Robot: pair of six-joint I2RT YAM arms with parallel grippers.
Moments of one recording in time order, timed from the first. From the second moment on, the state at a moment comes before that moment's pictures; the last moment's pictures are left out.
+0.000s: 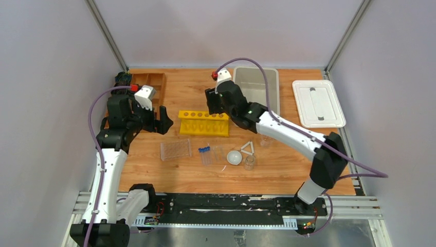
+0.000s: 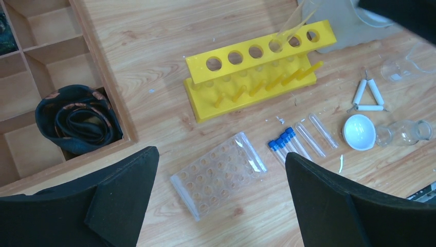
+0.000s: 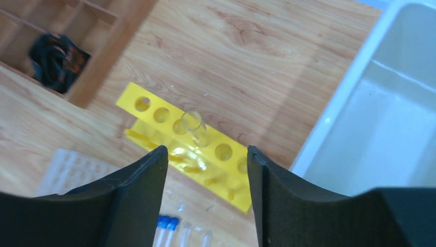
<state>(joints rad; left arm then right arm) 0.04 0.89 0.99 -0.67 0.46 0.11 0.87 1.68 1.42 -0.16 0.29 0.19</state>
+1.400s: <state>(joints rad) 0.04 0.83 1.03 -0.74 0.48 0.17 1.02 1.82 1.14 -0.40 0.25 0.52</state>
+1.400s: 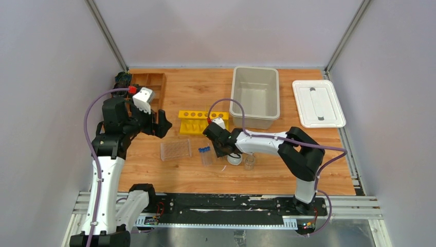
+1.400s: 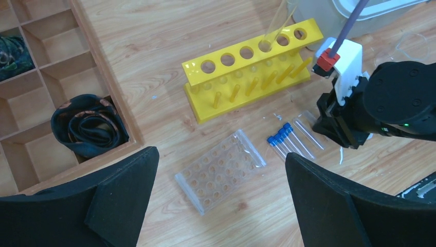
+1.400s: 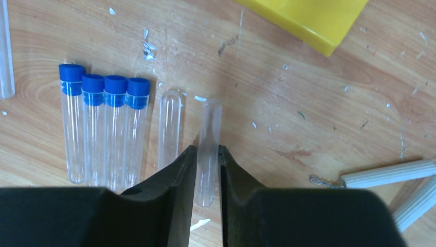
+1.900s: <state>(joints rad) 0.04 0.80 1.03 -0.74 0.57 0.17 1.02 1.65 1.17 -0.38 0.24 0.50</state>
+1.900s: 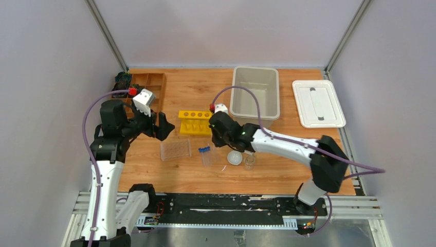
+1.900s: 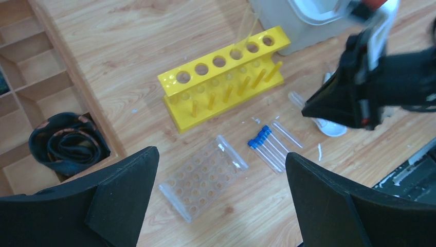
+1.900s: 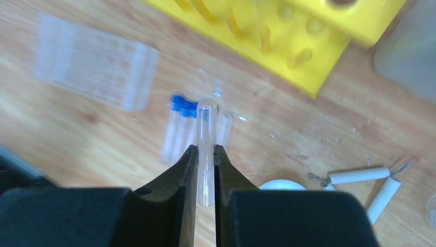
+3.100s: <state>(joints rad) 0.04 0.72 0.98 -0.48 1.05 -0.20 1.21 1.43 1.20 0.37 0.24 0.51</state>
